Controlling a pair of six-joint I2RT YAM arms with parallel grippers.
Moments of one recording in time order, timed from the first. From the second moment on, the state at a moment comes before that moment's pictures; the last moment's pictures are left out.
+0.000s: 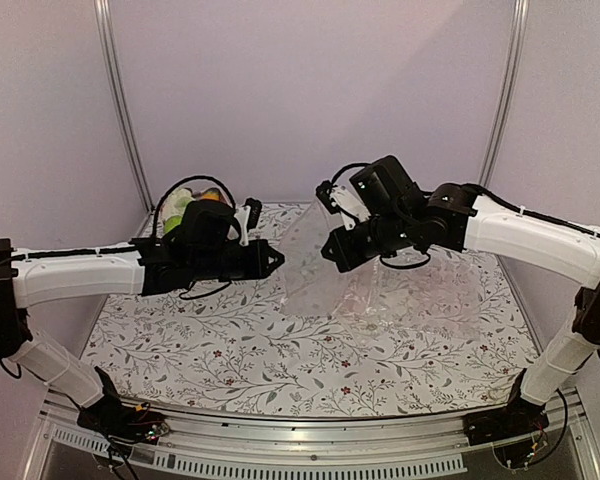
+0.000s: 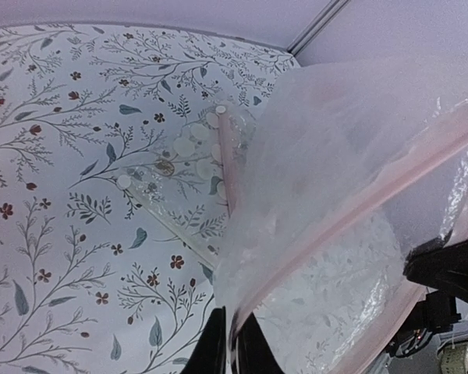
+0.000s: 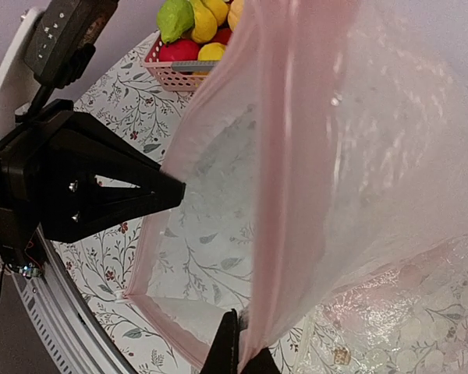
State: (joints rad) left arm -0.85 1.44 0.97 -0.02 0.01 -0.64; right arm 0.95 1.62 1.49 -0.60 0.03 0.27
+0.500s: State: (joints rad) left arm -0.82 1.35 0.97 -0.11 -0.04 -0.57; right arm 0.95 1.62 1.49 -0.58 0.02 0.31
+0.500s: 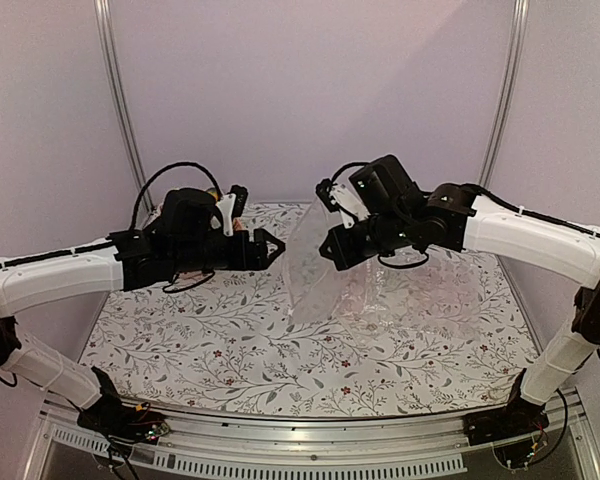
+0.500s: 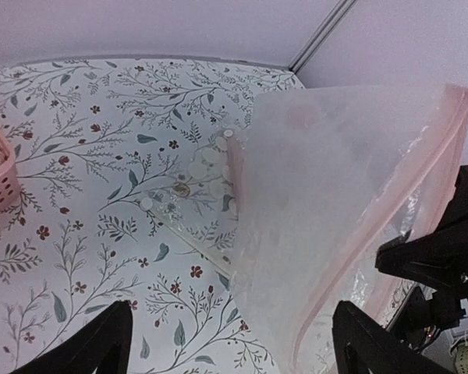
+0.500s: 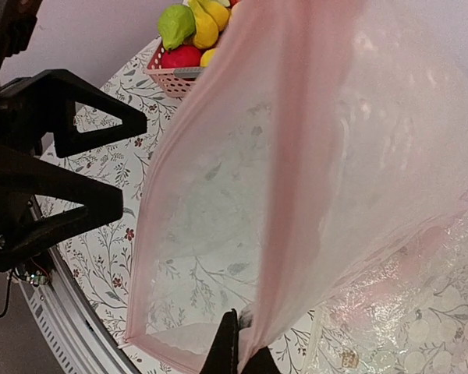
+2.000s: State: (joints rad) left arm -0.10 2.03 1.85 -0.58 -0.12 -0.24; right arm 0.95 1.68 1.51 -0.52 -0.01 0.33
